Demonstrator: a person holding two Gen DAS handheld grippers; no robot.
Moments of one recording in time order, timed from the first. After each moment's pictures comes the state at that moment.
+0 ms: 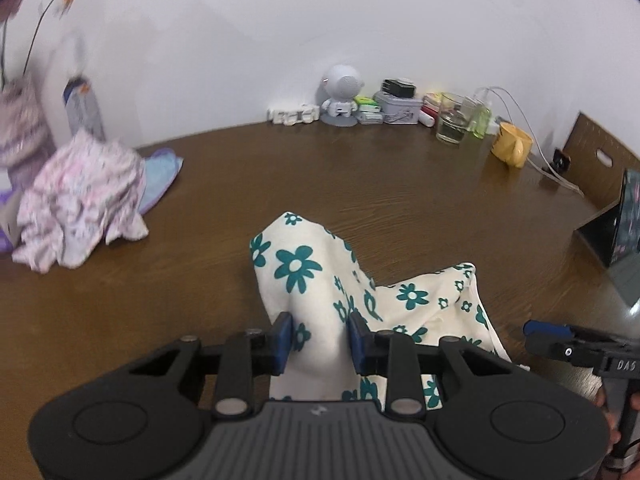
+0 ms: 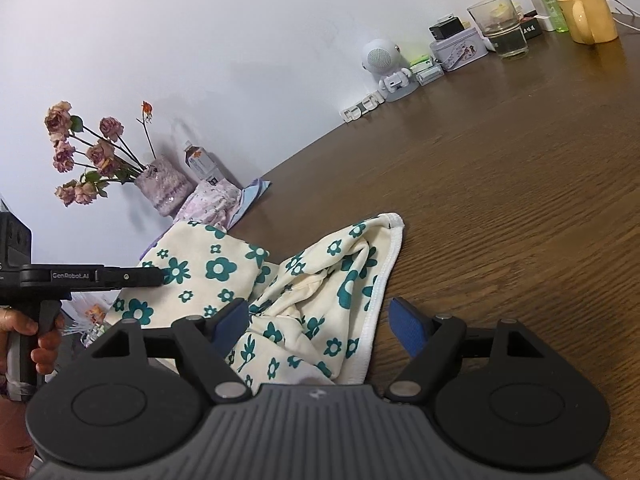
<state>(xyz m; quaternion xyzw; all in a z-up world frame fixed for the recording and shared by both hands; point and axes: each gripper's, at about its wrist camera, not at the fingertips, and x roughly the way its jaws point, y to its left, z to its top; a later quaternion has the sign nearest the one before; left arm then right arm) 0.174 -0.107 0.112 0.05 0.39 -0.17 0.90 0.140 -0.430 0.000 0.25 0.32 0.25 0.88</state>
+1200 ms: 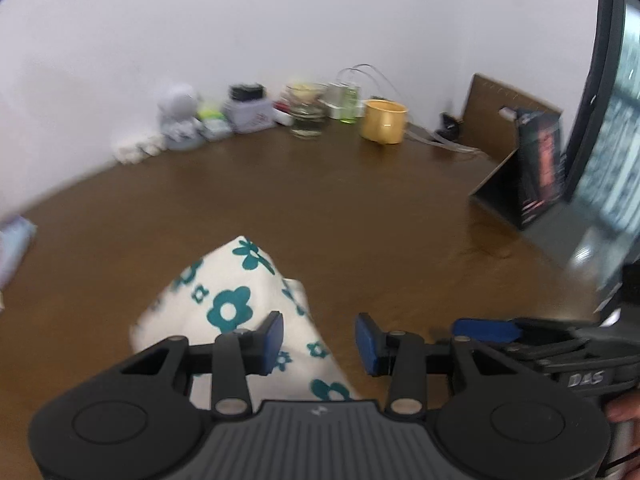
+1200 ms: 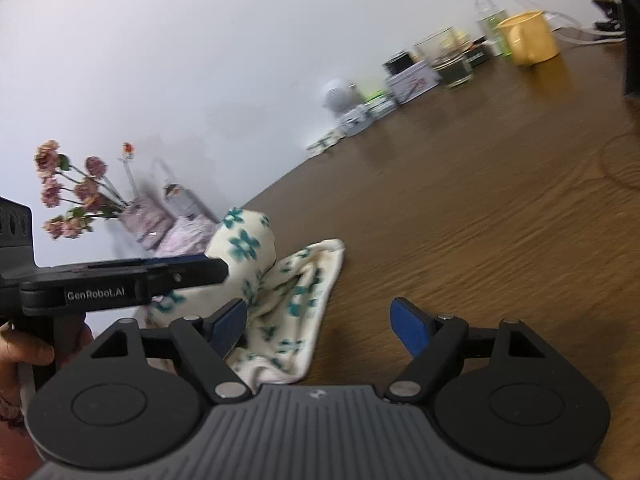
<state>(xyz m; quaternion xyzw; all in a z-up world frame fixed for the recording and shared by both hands) 0.154 -0.247 0.081 0.06 0.36 -0.31 0.88 0.103 -0.482 0.006 0.27 0.29 0.19 0.90</state>
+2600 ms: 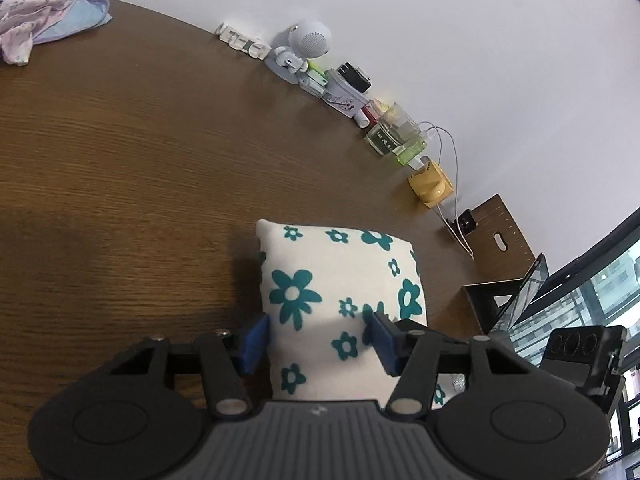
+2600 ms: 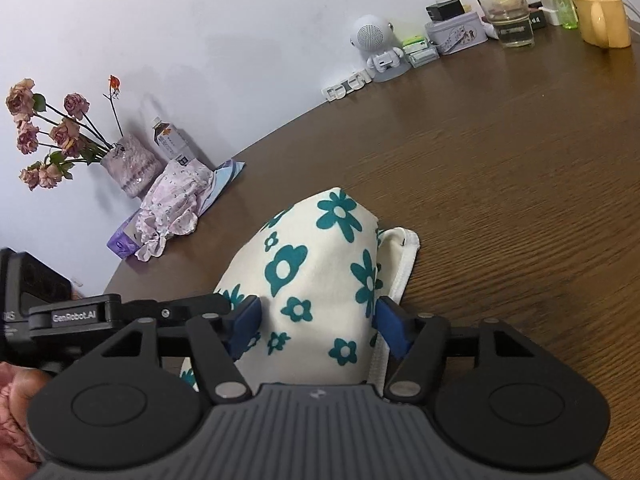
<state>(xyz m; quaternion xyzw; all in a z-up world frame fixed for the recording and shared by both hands) 0.221 -0.107 0.020 -0.23 0.44 -0.30 0.82 0.186 -0.397 0.010 0.21 0.37 0.22 0.88</state>
